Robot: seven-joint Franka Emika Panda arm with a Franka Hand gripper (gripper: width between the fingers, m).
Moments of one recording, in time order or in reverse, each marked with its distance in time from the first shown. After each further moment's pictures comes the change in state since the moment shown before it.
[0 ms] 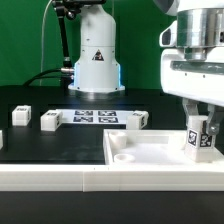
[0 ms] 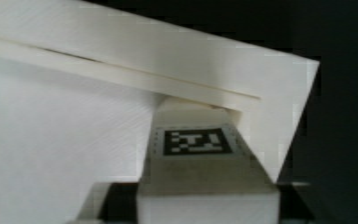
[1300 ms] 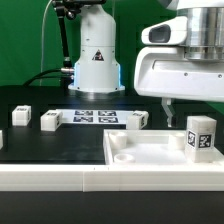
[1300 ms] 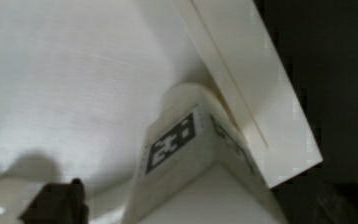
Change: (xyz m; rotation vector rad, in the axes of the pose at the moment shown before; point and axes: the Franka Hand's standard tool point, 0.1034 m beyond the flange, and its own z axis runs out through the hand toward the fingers) arm 0.000 -0.004 -0.002 -0.057 -0.018 -0.941
